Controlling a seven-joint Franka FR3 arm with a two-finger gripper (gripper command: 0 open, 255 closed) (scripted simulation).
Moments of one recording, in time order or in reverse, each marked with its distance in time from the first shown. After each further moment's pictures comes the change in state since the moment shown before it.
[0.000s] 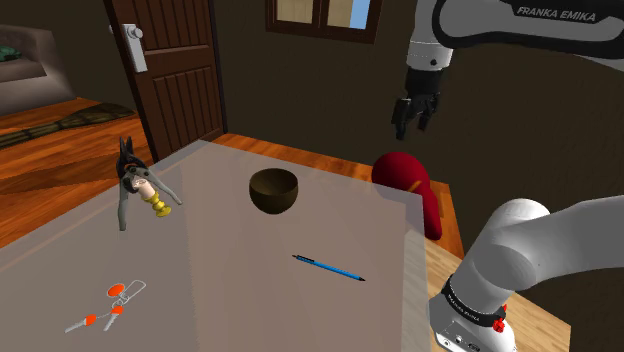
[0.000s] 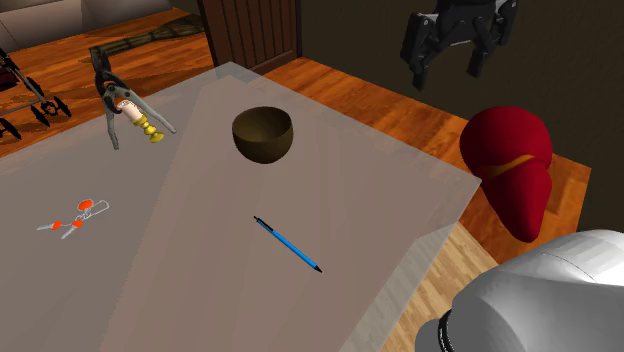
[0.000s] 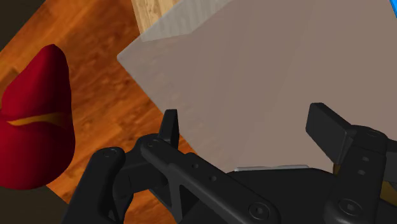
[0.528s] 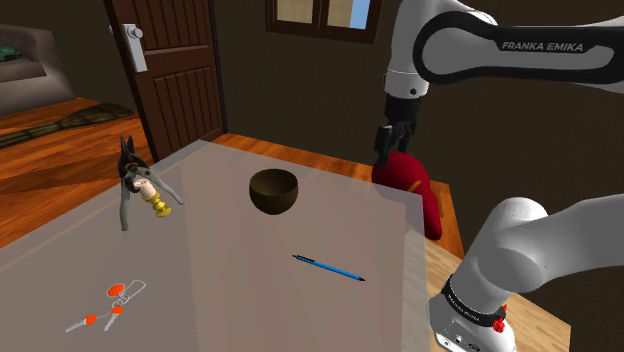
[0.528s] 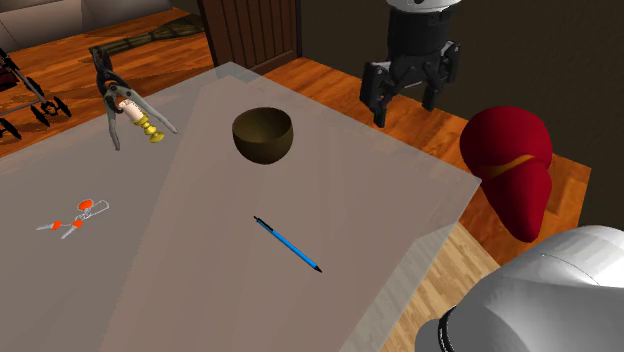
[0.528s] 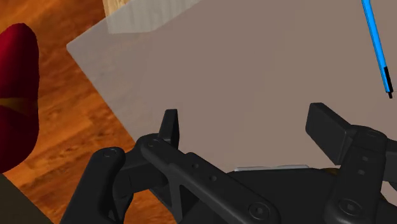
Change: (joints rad) arm 0.077 -0.009 0.072 -0.138 0.062 0.116 0.005
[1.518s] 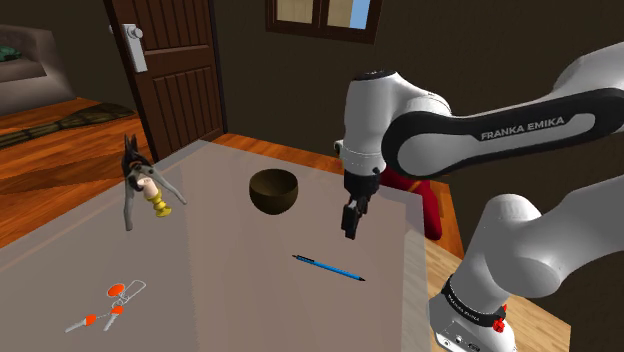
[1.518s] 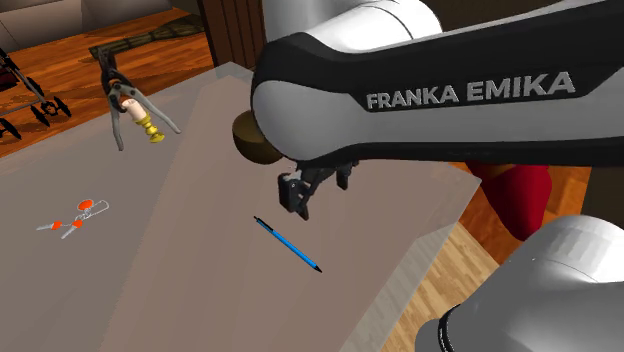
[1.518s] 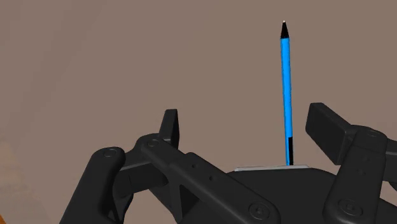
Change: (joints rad) arm 0.228 0.106 0.211 -0.221 0.176 0.313 0.010
